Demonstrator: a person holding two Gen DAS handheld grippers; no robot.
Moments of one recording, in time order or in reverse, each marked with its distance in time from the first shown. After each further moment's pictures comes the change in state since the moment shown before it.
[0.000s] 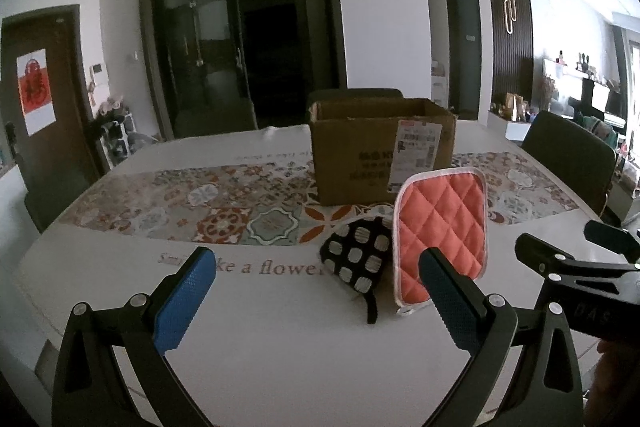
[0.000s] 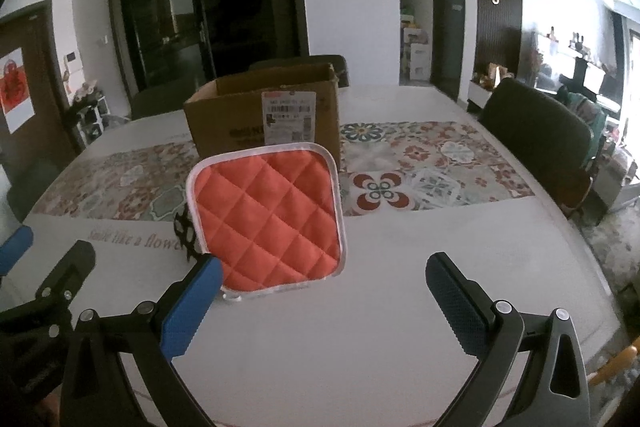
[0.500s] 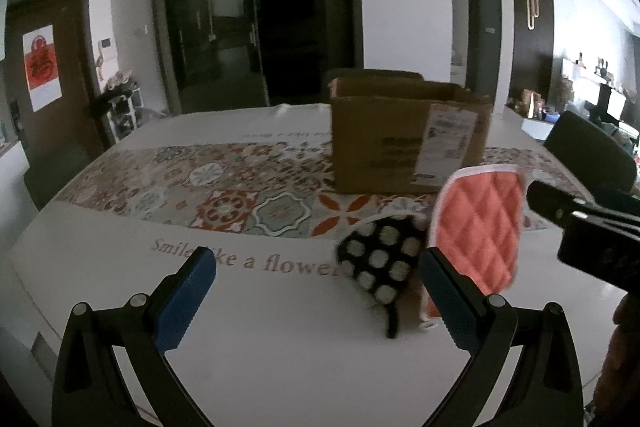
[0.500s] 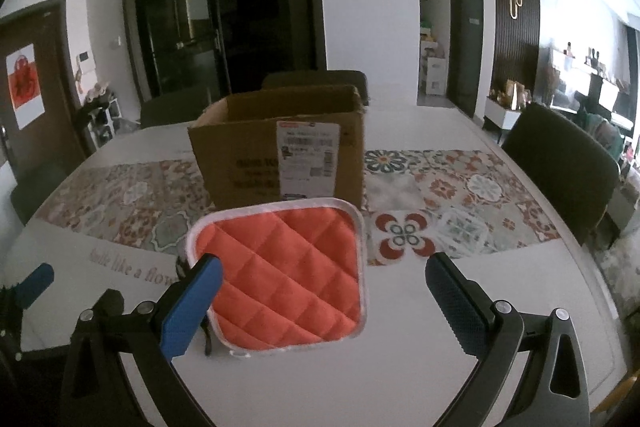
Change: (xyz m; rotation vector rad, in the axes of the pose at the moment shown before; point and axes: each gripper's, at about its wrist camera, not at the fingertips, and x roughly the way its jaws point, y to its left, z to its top) left arm 0.046 0.021 0.000 -0.061 0.074 0.041; right arm 0.037 0.021 0.039 -0.043 -0.048 0.032
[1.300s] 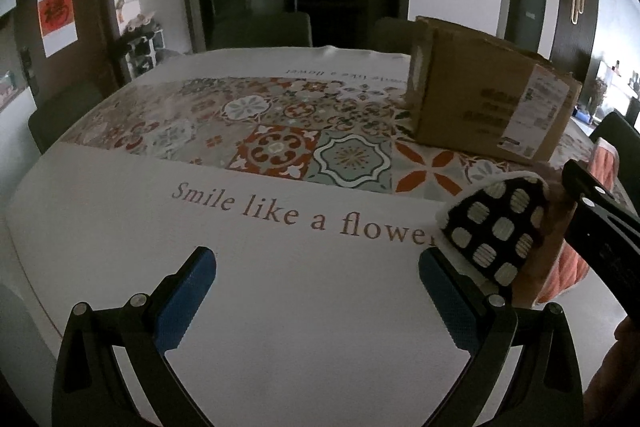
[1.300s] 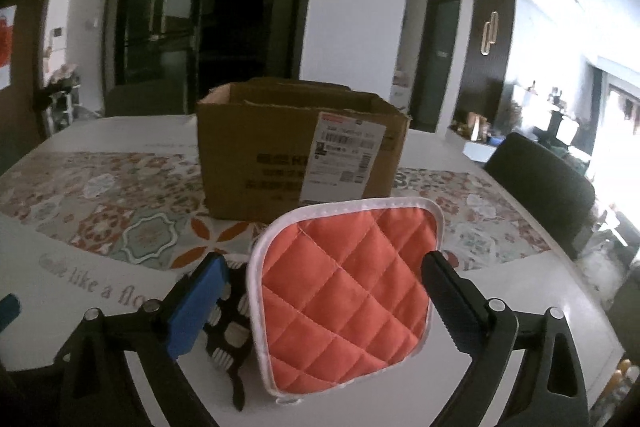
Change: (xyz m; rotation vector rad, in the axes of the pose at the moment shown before) left arm 0.074 0.076 -0.026 -0.116 0.175 0.042; right arm 0.049 0.096 -0.021 -0.068 -0.076 -0.234
